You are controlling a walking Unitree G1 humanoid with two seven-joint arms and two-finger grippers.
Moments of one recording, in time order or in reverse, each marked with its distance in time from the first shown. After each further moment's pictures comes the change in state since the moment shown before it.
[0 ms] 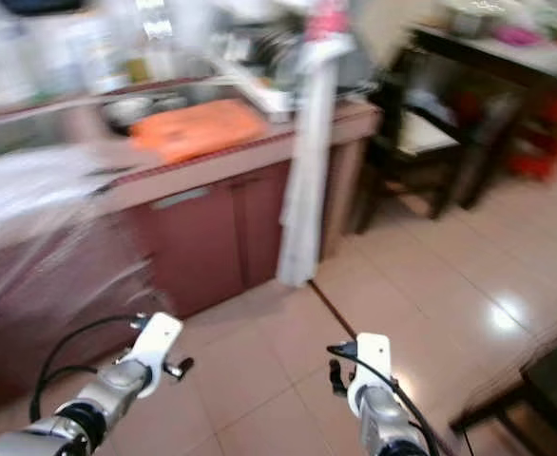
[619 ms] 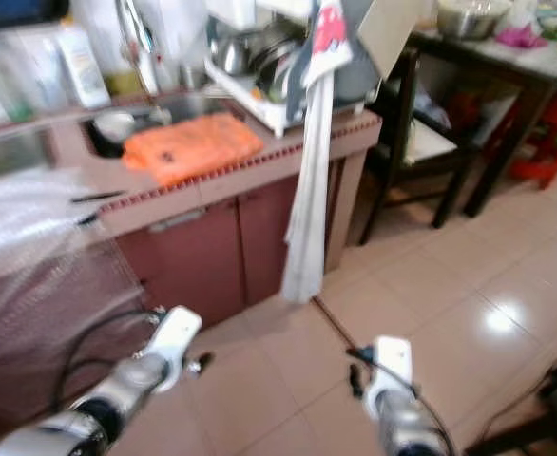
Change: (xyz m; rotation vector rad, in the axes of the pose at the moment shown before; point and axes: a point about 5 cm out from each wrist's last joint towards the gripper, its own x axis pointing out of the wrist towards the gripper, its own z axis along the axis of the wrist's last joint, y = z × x) left arm 0.001 -0.005 0.001 0.013 -0.008 -0.013; right arm 0.001 -0.002 0.006 0.006 -0.011 -0.006
